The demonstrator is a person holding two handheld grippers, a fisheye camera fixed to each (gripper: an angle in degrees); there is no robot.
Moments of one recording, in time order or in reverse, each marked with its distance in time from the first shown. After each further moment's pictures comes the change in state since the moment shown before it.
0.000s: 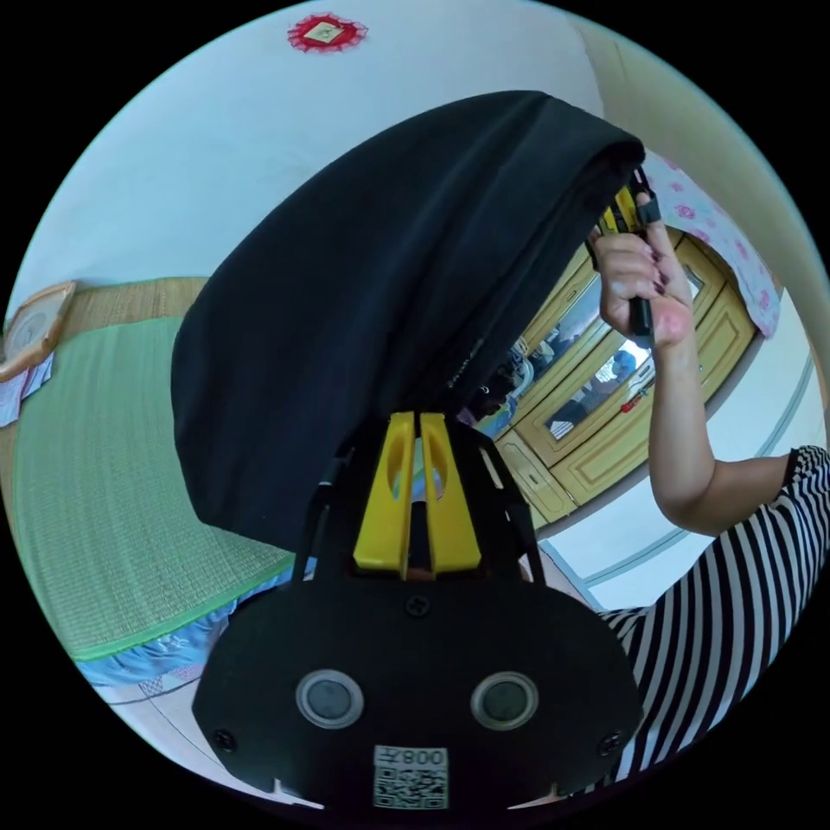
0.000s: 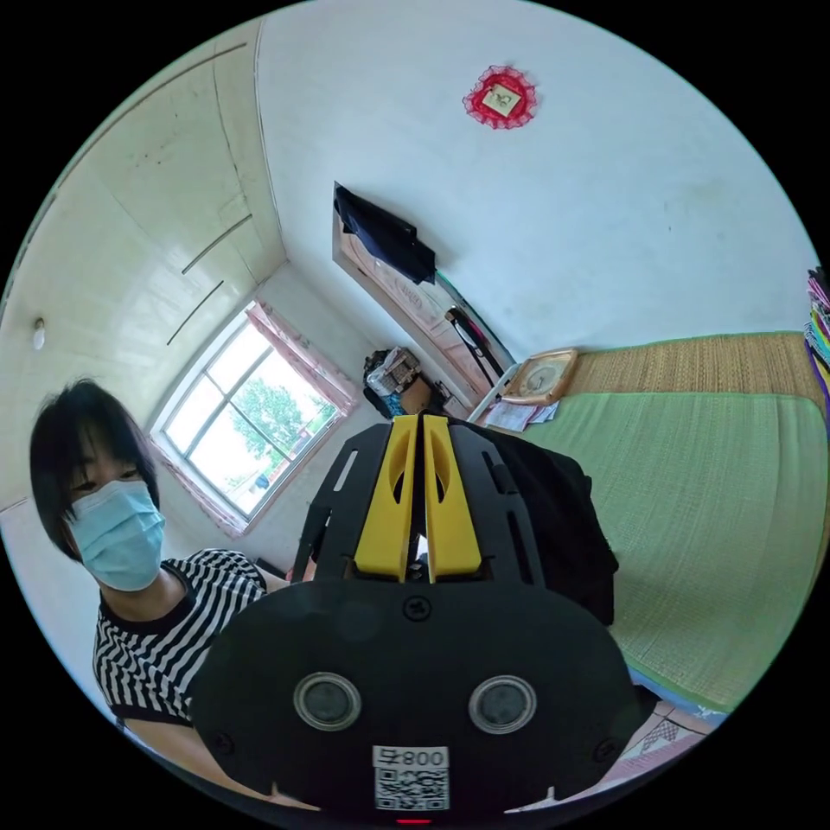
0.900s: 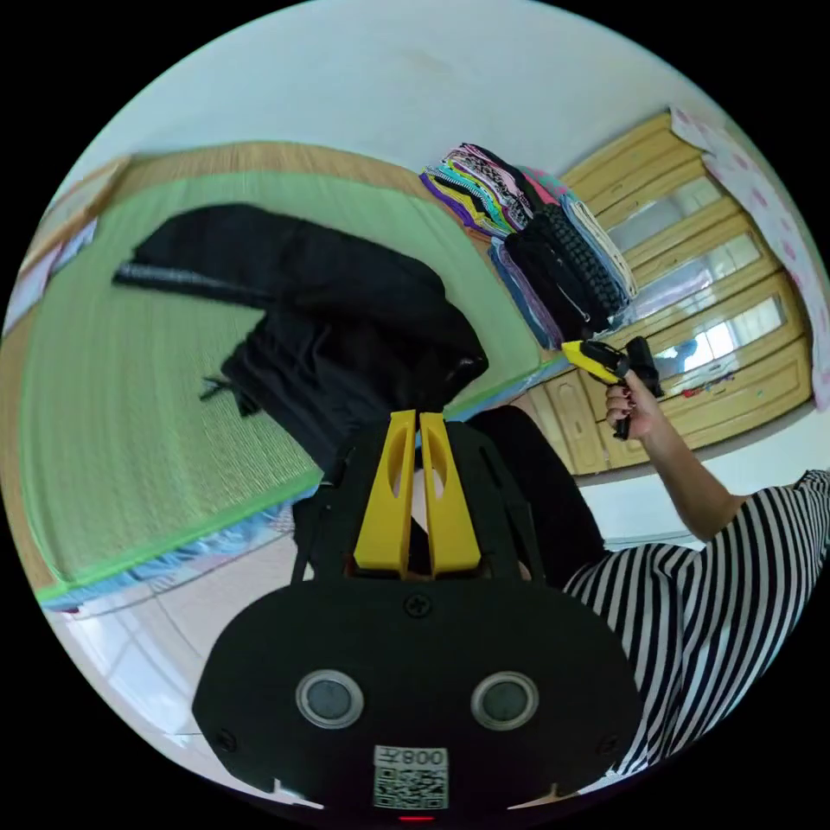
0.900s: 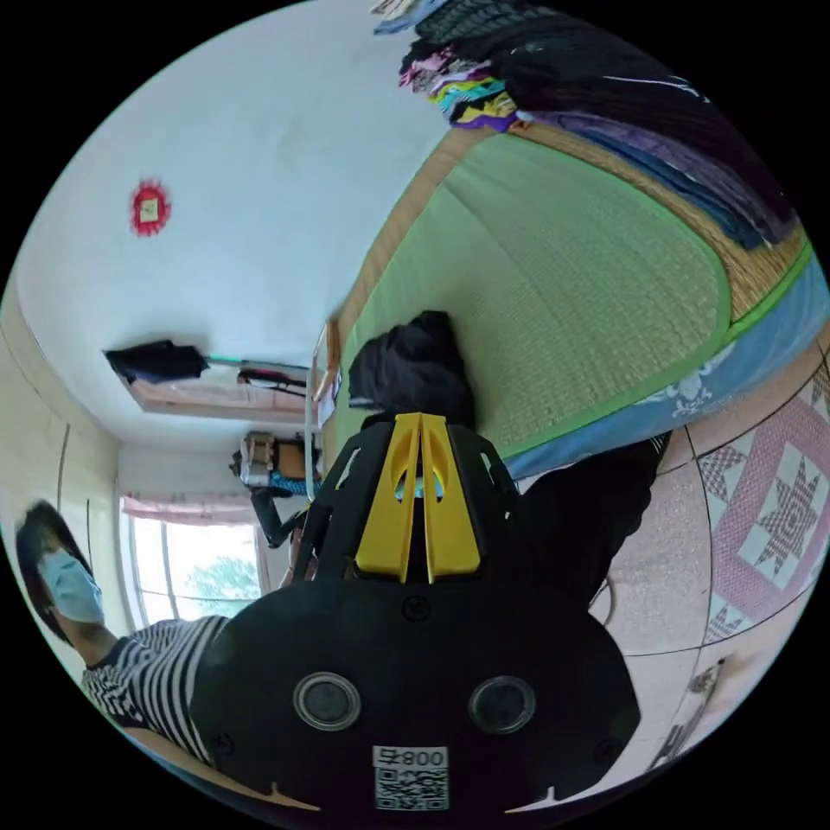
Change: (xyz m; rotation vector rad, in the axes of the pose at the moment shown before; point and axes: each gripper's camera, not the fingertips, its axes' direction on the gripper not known) left arm -0.146 0.042 0.014 -0.331 -0.094 -0.227; right arm 0.196 0.171 0.088 0.057 0.392 0.734
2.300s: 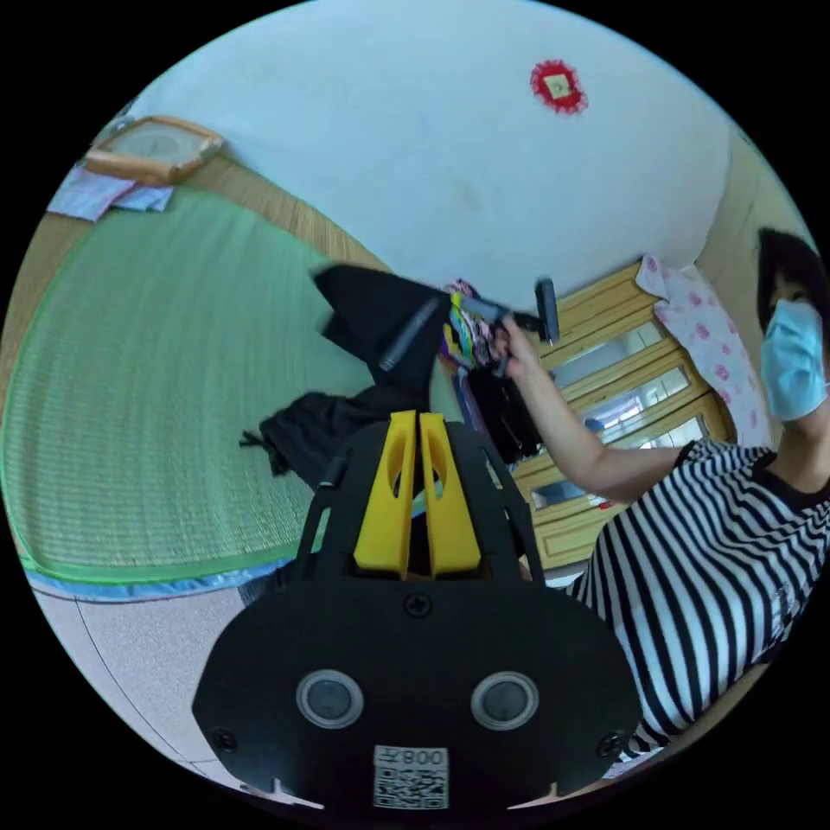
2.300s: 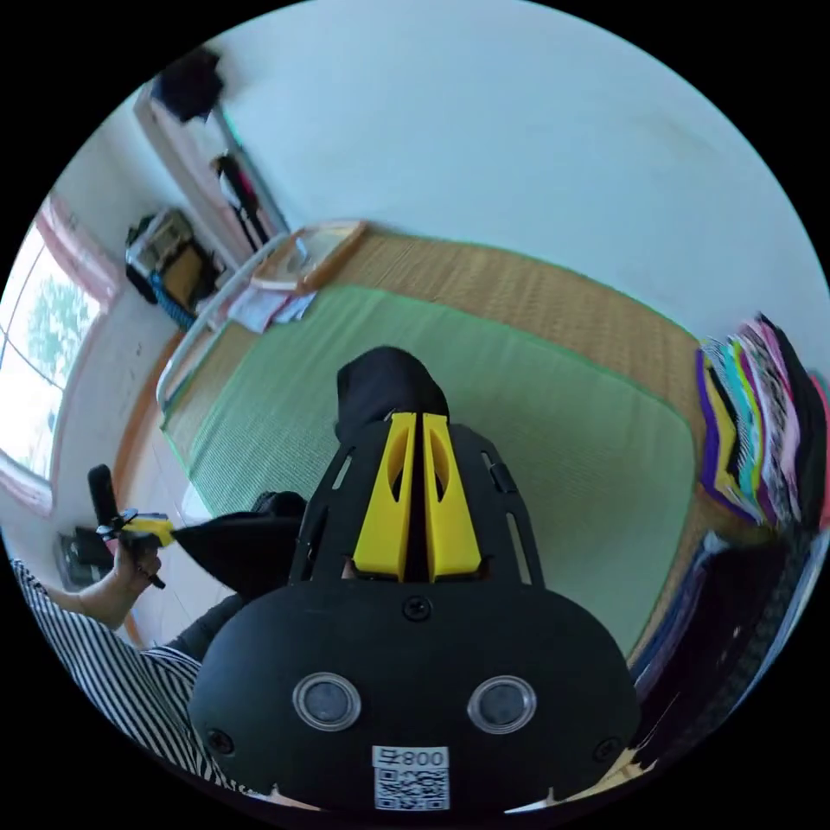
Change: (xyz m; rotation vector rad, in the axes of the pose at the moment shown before) left arm -0.181 -0.035 -0.125 0.392 0.244 -0.172; right arm -0.409 -0.094 0.241 -0.158 0.541 -0.730
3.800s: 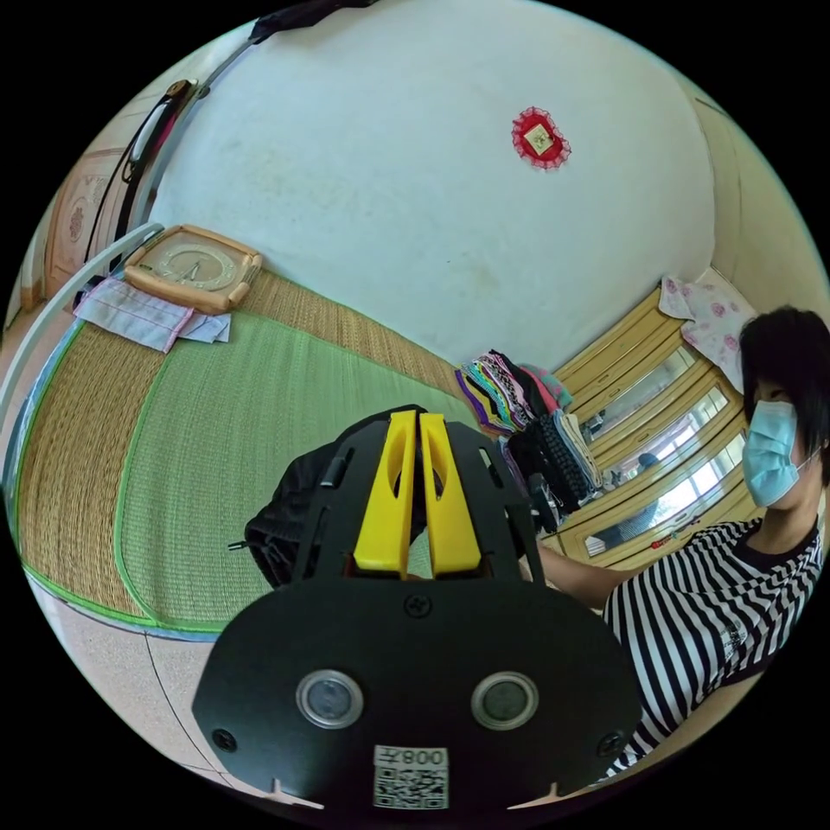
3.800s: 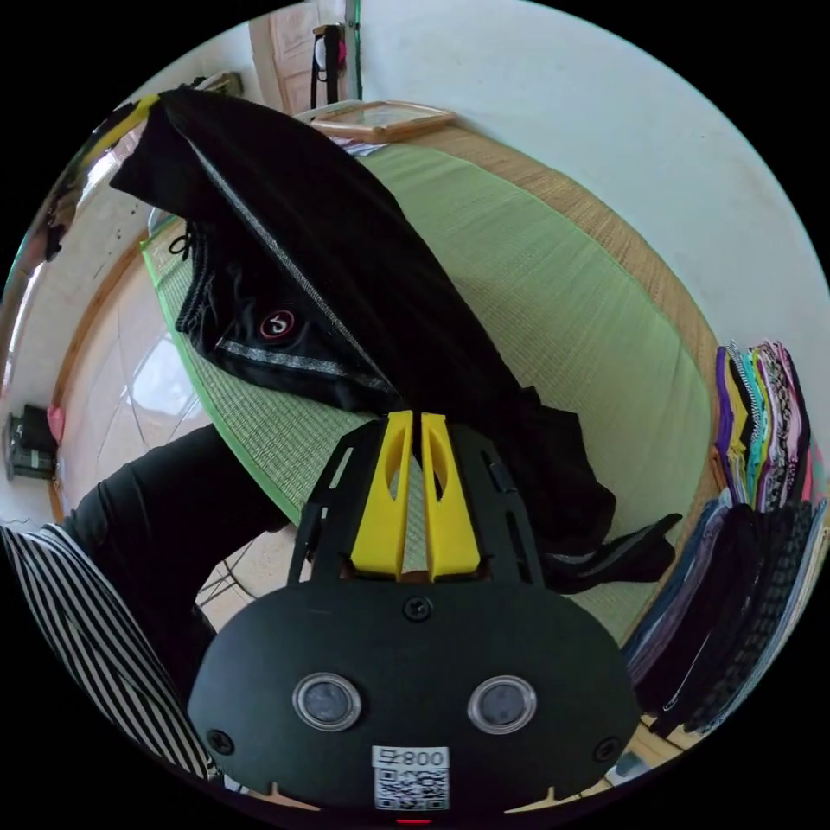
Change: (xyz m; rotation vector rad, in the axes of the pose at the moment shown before) left arm 0.044 -0.144 -0.088 0.169 -0.214 0.074; right arm -0.241 0.197 0.053 -0.221 0.194 -0.303
